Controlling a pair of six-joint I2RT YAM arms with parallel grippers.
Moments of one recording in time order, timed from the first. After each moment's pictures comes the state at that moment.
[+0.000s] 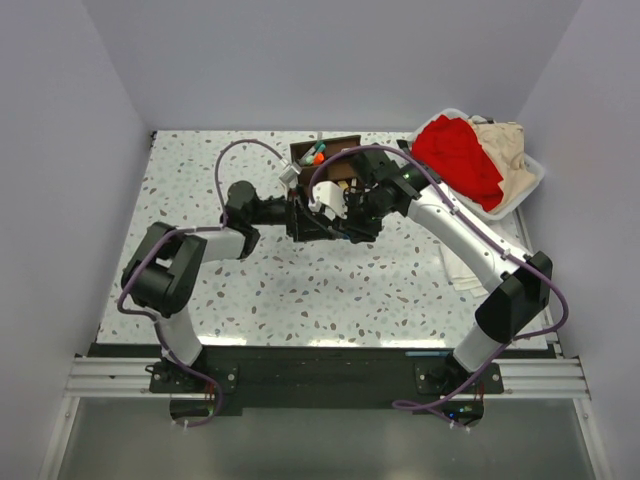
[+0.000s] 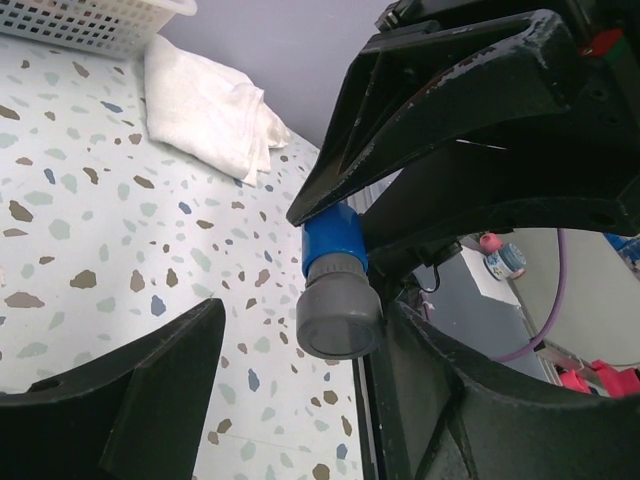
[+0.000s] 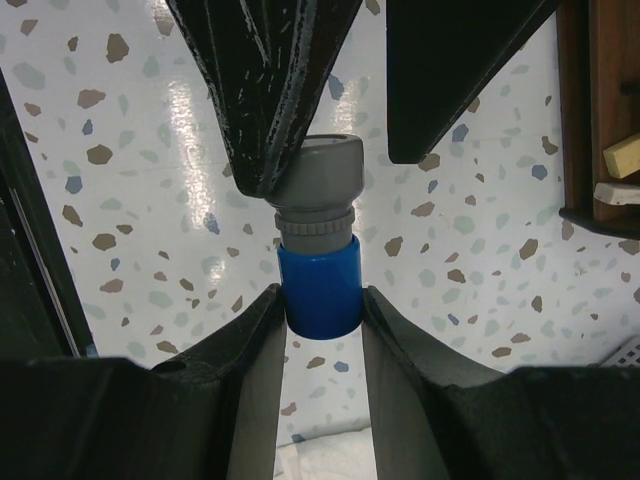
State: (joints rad) left arm -0.40 1.80 0.86 1.10 1.18 -0.82; right arm 0.65 1.65 1.66 -1.12 -0.28 -0.77
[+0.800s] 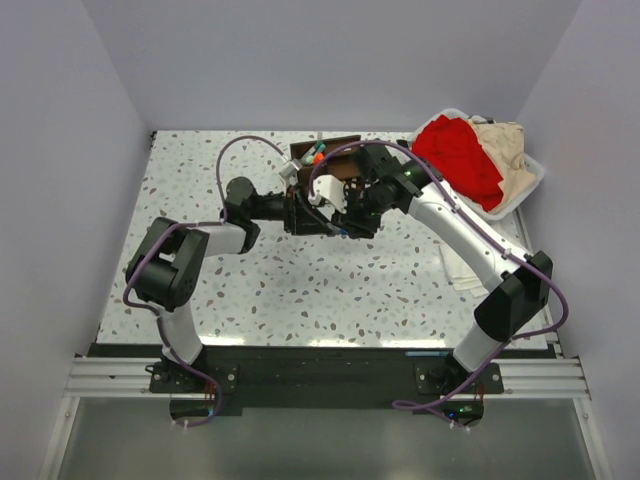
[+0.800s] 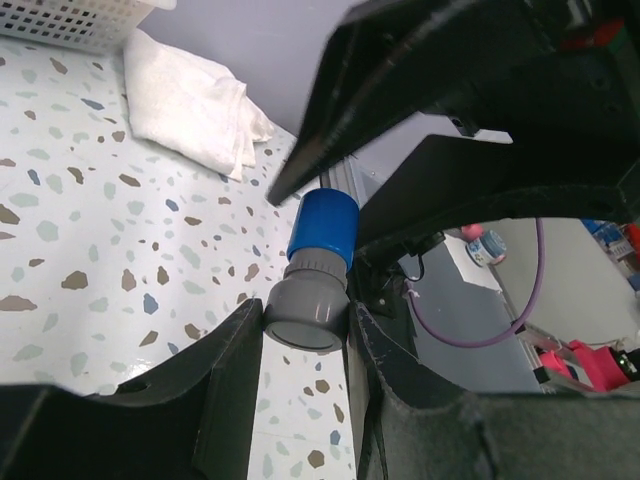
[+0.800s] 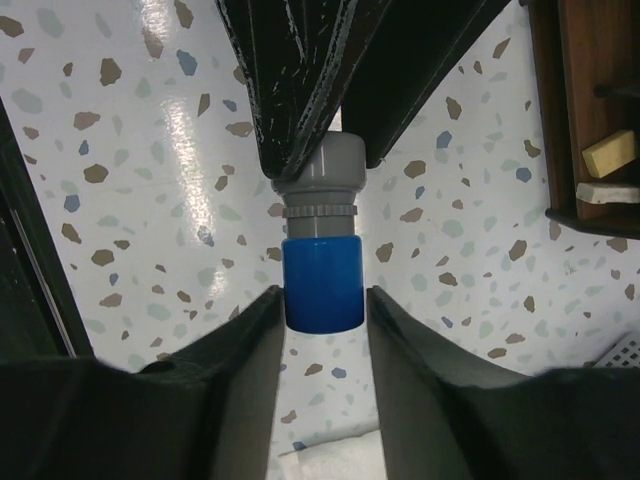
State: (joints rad) left arm -0.37 1.85 0.91 1.15 1.26 -0.90; right arm 0.64 1.66 1.68 -1.11 -0.29 -0.74
